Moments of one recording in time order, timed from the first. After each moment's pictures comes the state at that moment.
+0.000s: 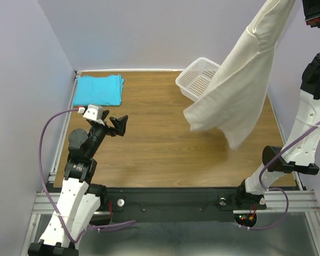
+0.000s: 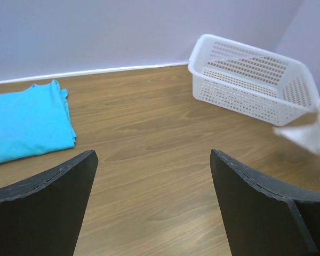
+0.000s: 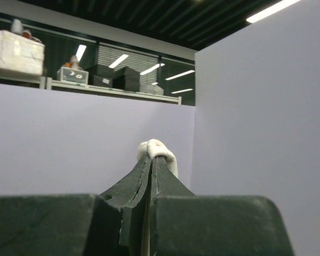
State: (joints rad) left arm -0.17 0.56 0.53 0.10 0.24 -0.17; right arm -0.14 1.69 2.66 0.43 -0.66 1.11
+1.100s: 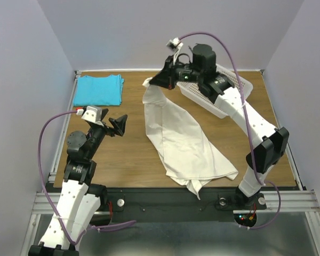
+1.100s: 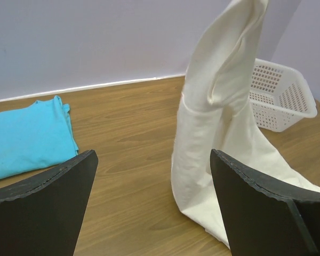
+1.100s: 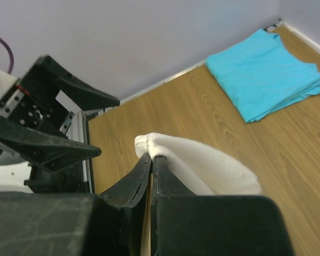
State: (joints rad) left arm -0.17 0.54 0.52 0.14 0.26 -0.15; right arm 0.56 1.75 1.87 -0.22 -0.73 0.26
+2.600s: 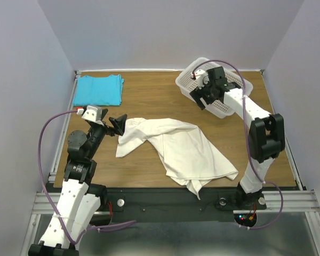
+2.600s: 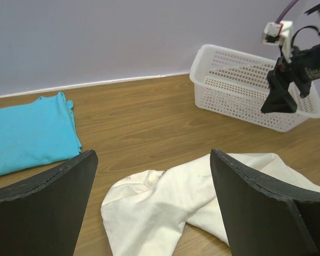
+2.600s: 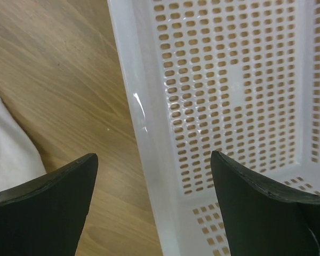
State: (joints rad) left arm -0.17 0.54 0.52 0.13 0.24 -0.15; right arm 0.28 1.83 1.54 -0.53 -0.08 -0.45
